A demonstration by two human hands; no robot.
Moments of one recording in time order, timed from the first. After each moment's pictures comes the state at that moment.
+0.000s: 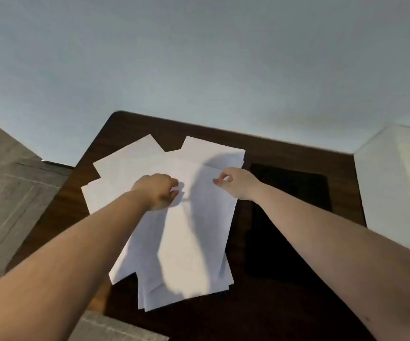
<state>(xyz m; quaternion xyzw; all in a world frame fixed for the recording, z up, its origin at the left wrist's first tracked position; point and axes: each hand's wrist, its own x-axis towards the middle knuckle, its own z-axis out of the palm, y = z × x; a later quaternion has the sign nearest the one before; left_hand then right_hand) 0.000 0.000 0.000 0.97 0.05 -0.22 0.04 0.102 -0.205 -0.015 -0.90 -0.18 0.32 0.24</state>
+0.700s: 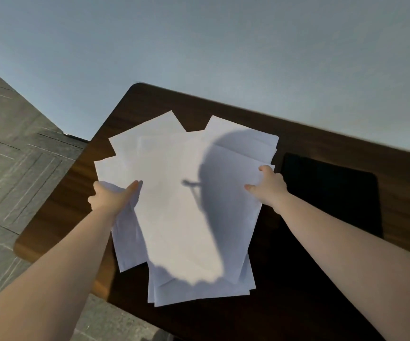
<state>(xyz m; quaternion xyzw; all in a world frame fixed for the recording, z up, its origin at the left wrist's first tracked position) -0.079 0.095 -0.091 0.68 0.64 -0.02 0.37 0.101 -0.198 -0.096 -0.92 -0.01 0.30 0.26</state>
